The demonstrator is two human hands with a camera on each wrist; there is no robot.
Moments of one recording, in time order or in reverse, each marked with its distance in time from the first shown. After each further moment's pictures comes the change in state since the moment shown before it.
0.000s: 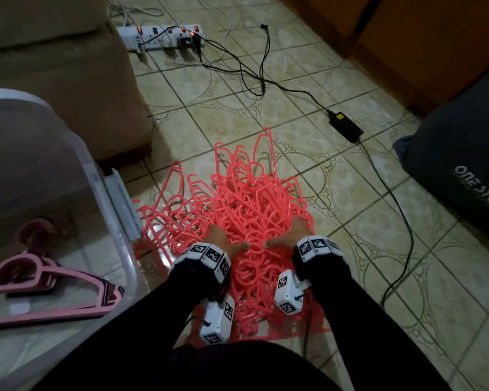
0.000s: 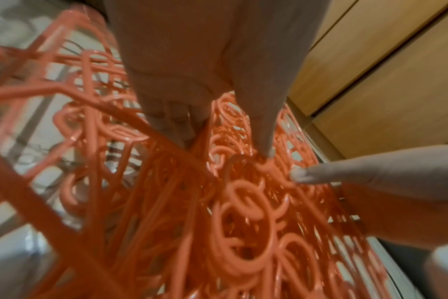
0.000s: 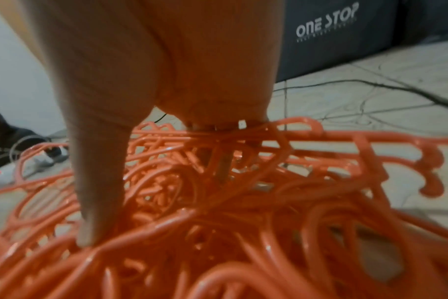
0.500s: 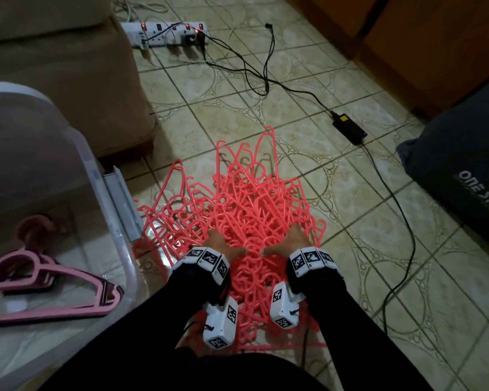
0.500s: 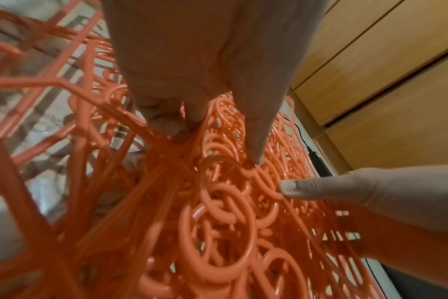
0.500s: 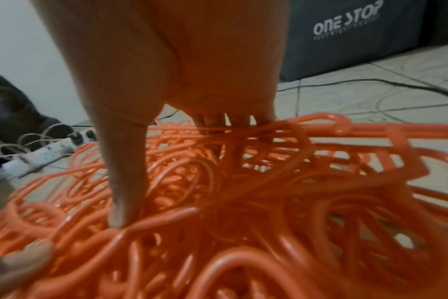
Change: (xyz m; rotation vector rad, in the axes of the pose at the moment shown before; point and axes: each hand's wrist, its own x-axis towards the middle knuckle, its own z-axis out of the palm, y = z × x) left_hand 0.002 -0.008 0.003 -0.065 -0.050 -0.018; right_hand -0.012 -0.005 0.012 0.024 -0.041 0.042
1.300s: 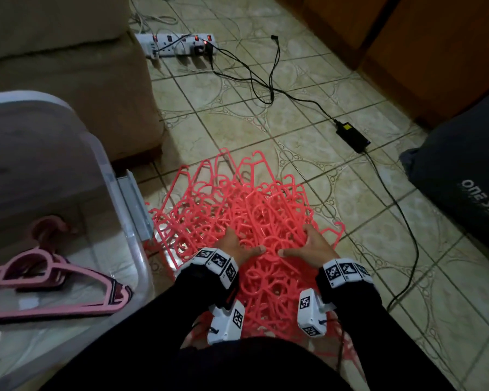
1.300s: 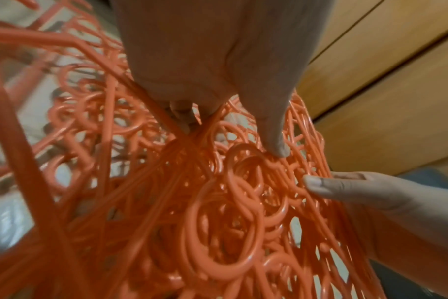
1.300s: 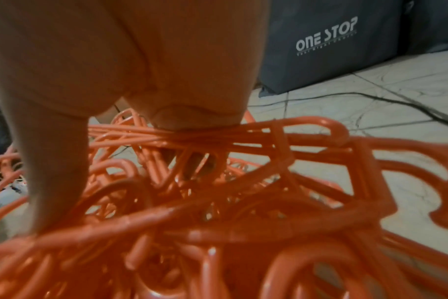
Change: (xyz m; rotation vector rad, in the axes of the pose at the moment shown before) left_hand -0.020 0.013 0.003 -0.127 -0.007 0.126; right_hand -0.006 0.030 -0.024 0.328 -0.108 -0.251
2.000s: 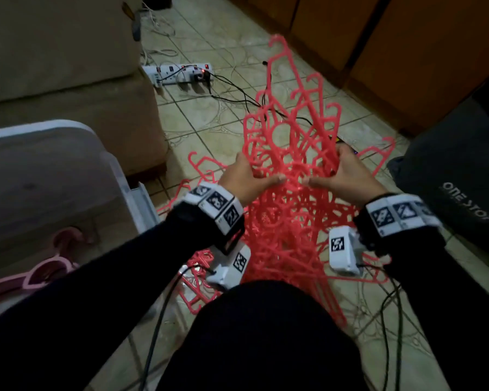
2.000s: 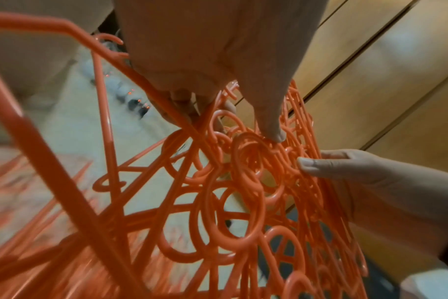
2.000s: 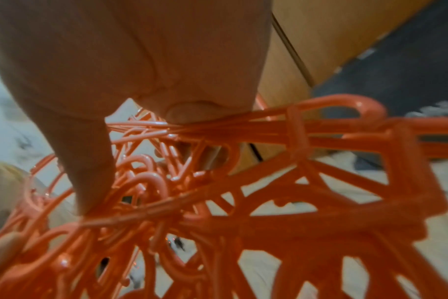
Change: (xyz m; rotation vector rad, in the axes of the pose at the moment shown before) left_hand -0.058 0.148 -0.066 0.080 0.184 0.495; right_hand -0.067 -0.135 -0.092 -0.202 0.259 -0.497
